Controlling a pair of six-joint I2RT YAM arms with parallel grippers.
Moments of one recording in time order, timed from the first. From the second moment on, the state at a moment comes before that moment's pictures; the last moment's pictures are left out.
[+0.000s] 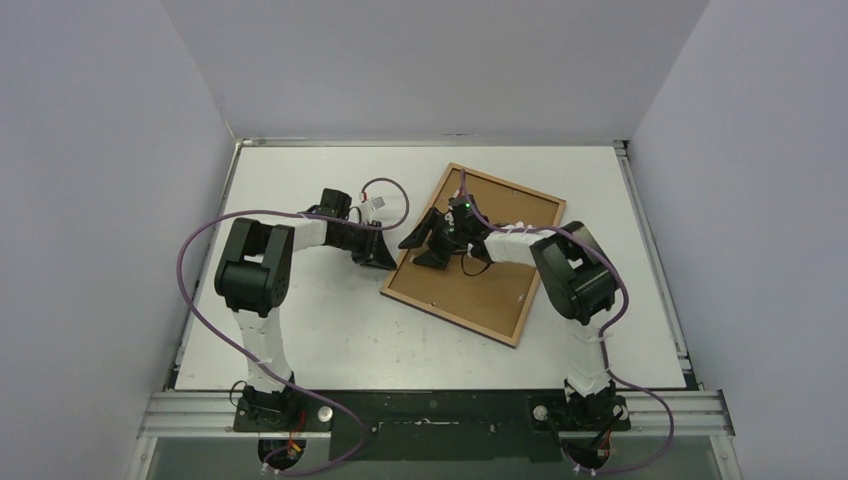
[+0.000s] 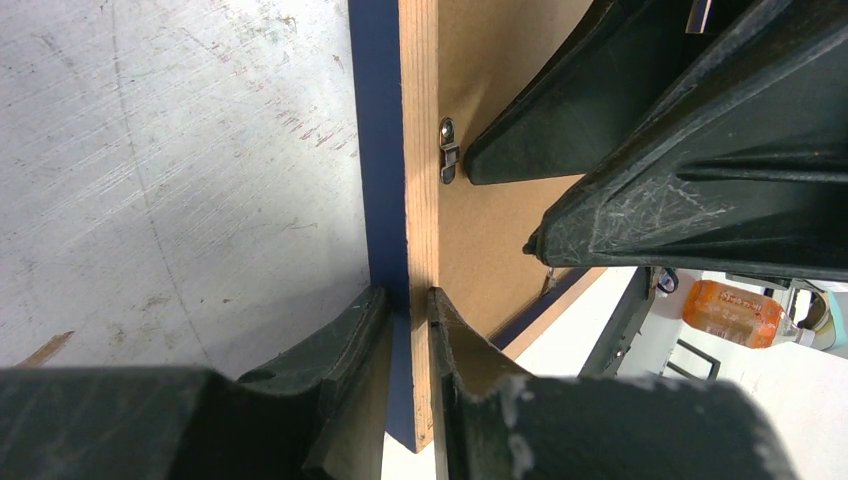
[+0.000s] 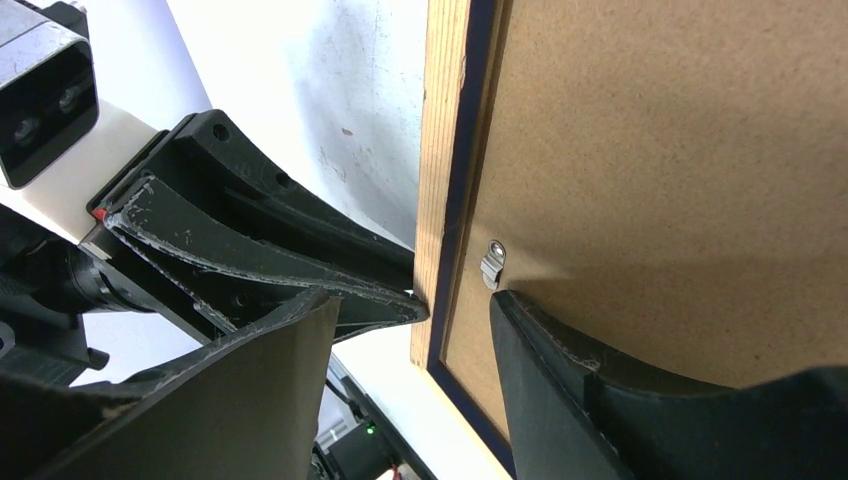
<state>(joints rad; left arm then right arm) -0.24 2.01 1.16 -0.27 0.84 -0.21 0.56 2.03 1.18 0.12 -0.47 1.14</state>
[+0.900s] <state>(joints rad) -0.24 2.00 1.16 -0.27 0.84 -0.22 0.56 2.05 1.16 0.21 -0.47 1.18</state>
